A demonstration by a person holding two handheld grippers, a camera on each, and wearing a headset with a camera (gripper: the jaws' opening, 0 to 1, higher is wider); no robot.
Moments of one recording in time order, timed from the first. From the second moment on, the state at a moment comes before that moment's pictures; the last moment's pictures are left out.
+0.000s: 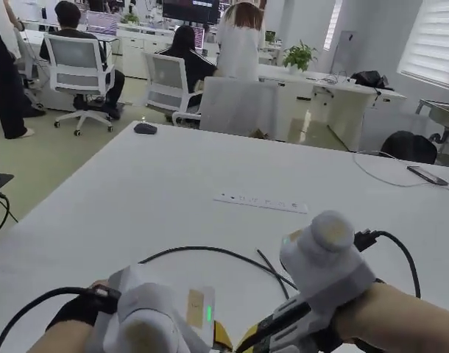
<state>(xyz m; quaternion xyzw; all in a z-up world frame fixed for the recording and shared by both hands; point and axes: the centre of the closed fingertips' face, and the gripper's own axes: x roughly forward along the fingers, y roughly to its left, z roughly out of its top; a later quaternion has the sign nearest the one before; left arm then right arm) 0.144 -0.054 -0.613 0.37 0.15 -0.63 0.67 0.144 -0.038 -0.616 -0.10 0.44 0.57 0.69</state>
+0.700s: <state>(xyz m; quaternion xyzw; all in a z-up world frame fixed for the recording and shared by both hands) 0.145 -0.056 -0.610 0.36 0.15 -0.63 0.67 0.143 -0.038 -0.613 -0.23 0.35 0.63 0.65</state>
